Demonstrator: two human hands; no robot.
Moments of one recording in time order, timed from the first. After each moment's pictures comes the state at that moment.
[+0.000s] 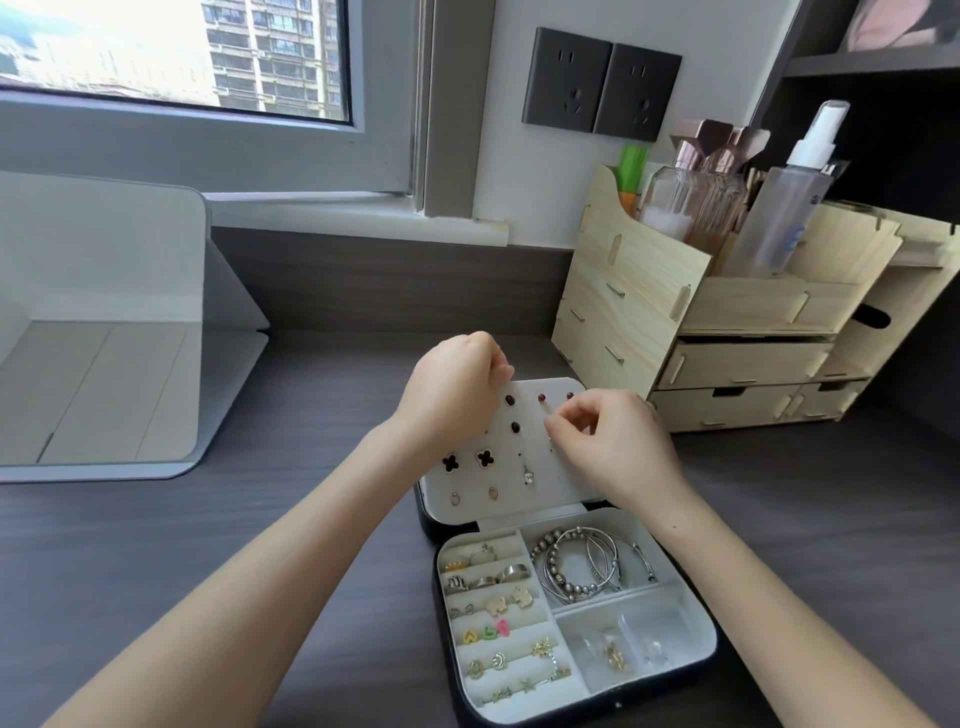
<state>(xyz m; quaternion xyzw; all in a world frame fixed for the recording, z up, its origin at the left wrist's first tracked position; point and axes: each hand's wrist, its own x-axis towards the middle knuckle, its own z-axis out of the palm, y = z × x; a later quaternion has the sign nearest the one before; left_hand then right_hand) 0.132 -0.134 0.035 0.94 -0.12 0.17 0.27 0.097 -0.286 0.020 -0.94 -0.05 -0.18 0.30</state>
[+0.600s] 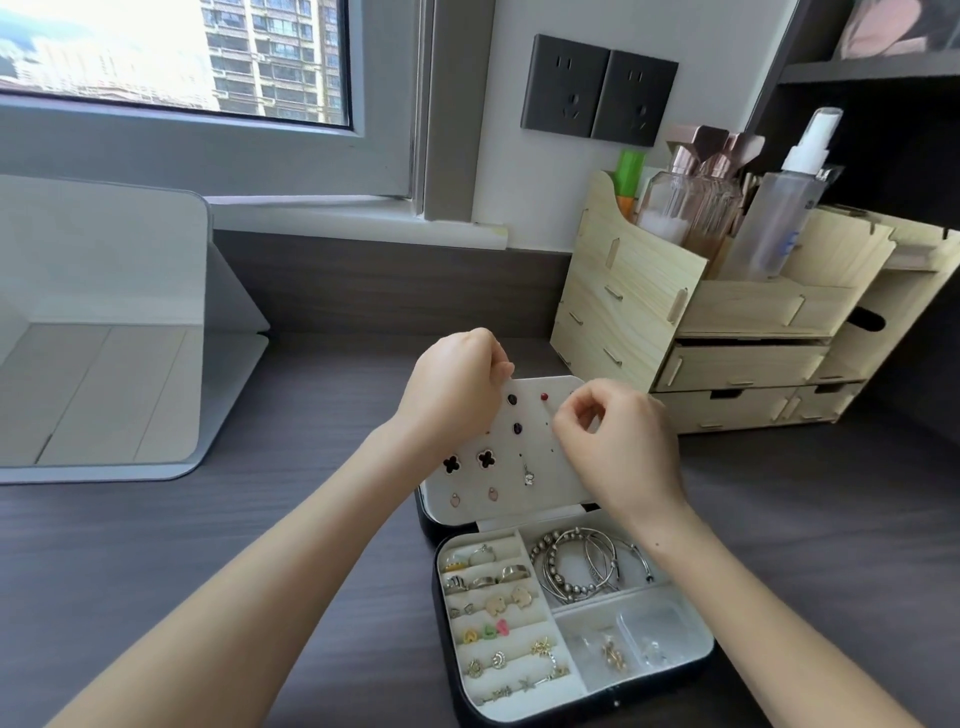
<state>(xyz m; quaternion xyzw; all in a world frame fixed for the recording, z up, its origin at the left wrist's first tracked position) 0.127 -0.137 0.041 0.94 -0.10 0.18 0.28 0.087 -0.278 0.022 -0.91 -0.04 -0.30 0.29</state>
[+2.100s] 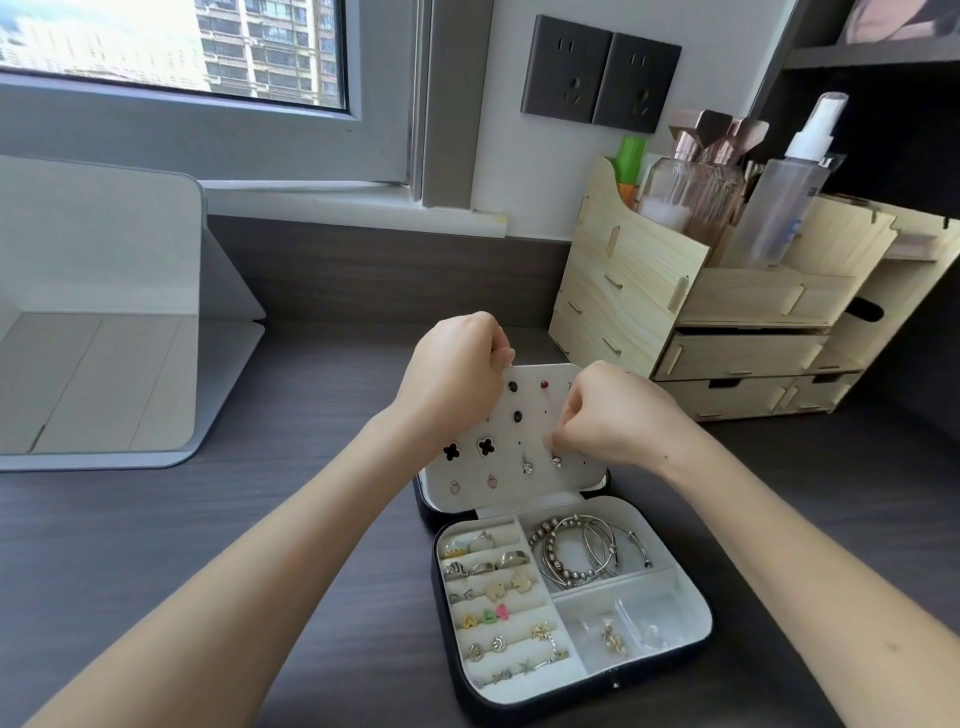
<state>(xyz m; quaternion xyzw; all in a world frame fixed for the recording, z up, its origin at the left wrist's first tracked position) 0.125 -0.136 0.043 0.93 -0.11 0.19 0.30 0.100 -0.277 0.058 -1.00 -0.03 0.00 0.09</state>
